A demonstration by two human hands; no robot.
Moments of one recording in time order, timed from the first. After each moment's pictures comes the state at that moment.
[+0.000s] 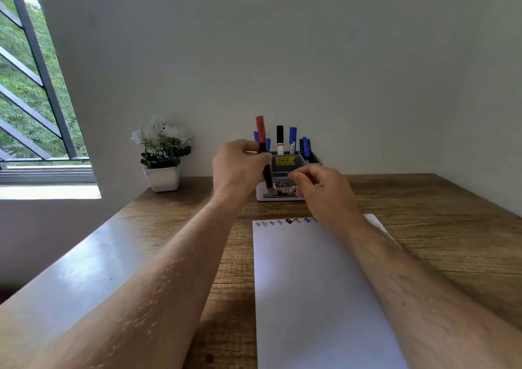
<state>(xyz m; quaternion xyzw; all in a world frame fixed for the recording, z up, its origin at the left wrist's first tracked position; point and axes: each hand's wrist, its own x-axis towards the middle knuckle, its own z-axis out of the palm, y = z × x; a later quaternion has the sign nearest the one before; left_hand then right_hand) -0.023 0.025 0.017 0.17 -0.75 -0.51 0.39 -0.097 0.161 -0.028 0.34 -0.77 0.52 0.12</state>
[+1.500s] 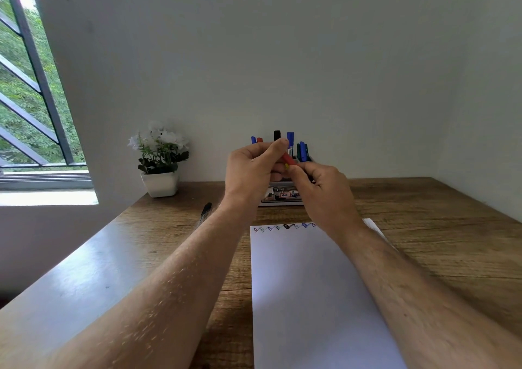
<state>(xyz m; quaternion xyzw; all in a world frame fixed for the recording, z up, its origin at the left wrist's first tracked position) -0.021 0.050 0.020 0.04 -0.66 -0.66 0.37 -0.086 0.161 -0.017 0.39 -0.72 0.54 0.18</state>
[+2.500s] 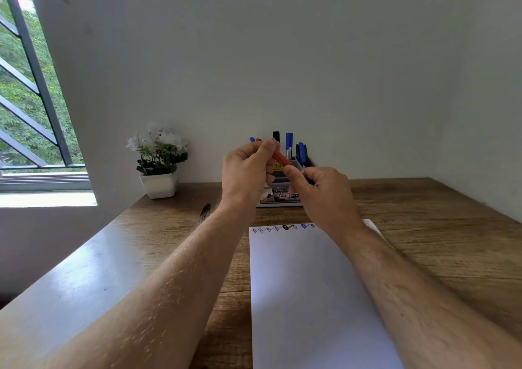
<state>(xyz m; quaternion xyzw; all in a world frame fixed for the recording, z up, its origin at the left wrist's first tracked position) -0.024 0.044 0.021 0.07 -0.63 -0.67 0.39 -0.084 0.163 -0.012 0.35 -0.76 0.51 0.19</state>
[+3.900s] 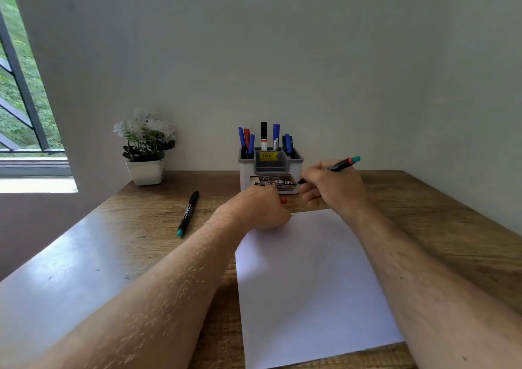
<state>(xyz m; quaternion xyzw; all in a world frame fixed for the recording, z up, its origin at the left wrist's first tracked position) -0.030 0.062 -0.012 0.14 -0.98 -0.13 0.03 -0.089 0.196 -0.001 0.18 -0.75 0.64 0.00</state>
